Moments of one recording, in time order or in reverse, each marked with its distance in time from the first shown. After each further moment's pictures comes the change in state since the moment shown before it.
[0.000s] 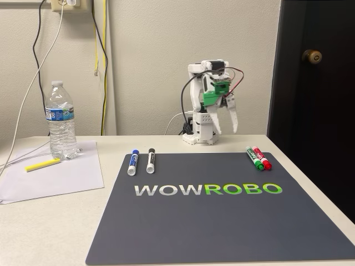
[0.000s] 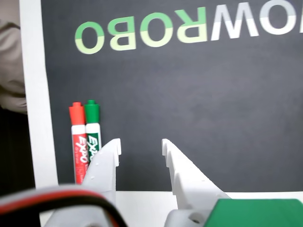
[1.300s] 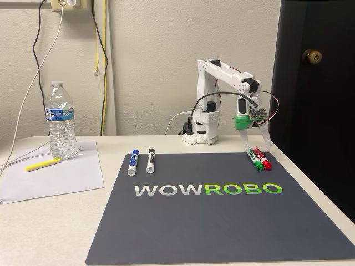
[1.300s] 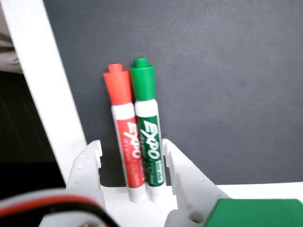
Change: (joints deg) arm -23.0 -35.0 -9.6 -9.9 25.0
